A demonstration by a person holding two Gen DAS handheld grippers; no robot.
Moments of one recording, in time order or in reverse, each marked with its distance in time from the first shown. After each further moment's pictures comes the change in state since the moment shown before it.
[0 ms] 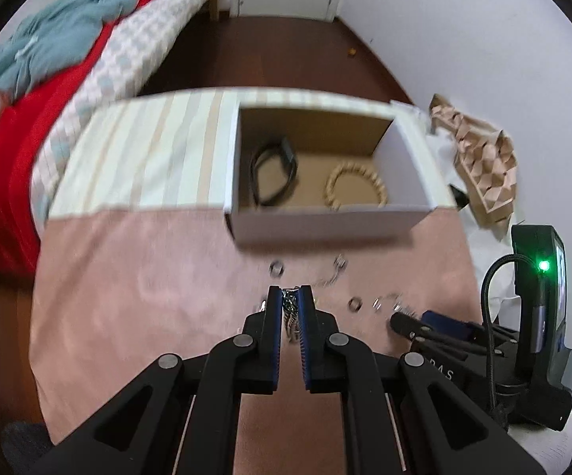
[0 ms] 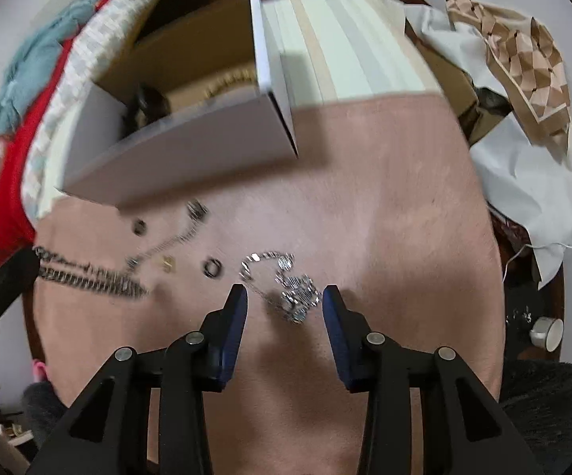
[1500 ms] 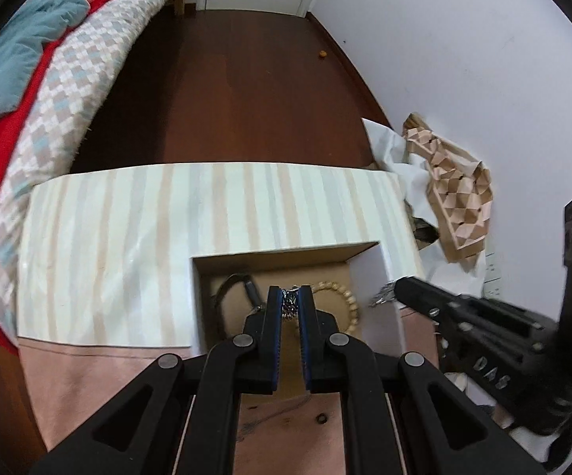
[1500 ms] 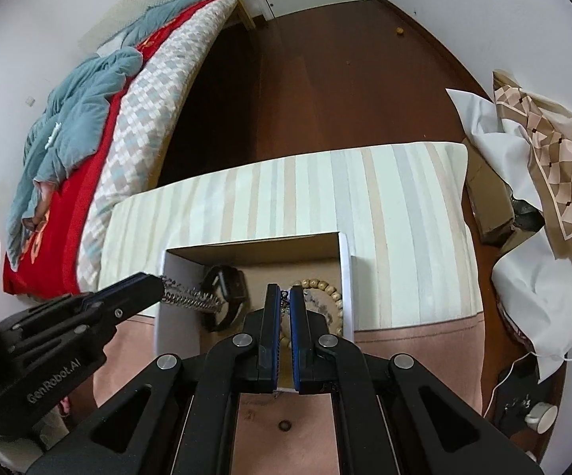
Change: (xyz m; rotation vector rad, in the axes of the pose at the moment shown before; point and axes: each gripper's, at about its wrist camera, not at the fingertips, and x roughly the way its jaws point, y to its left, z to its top) left arm 0.019 -0.008 0.154 0.021 0.048 -0.177; right arm -0.068 0.042 0.153 -0.090 -0.174 0.130
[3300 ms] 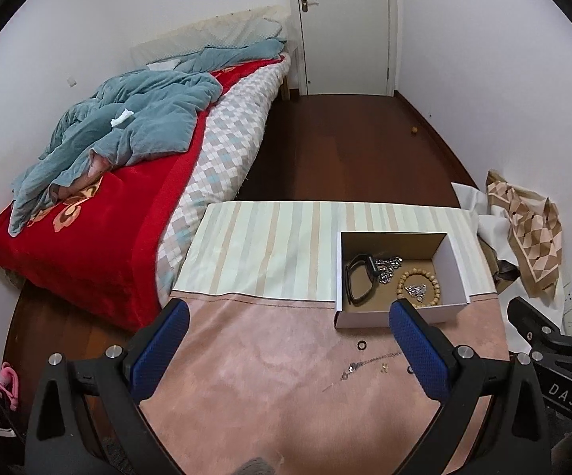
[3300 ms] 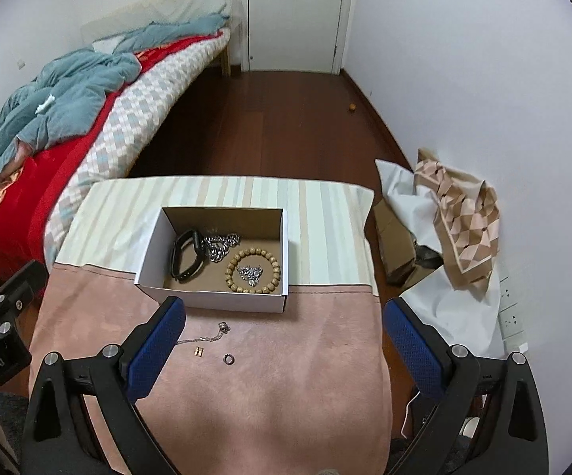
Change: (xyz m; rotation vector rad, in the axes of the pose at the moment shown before) left arm -0.143 -0.008 -0.139 -0.033 -0.352 0.462; right arm -0.127 0.056 -0.120 -0.167 -0.254 -0.332
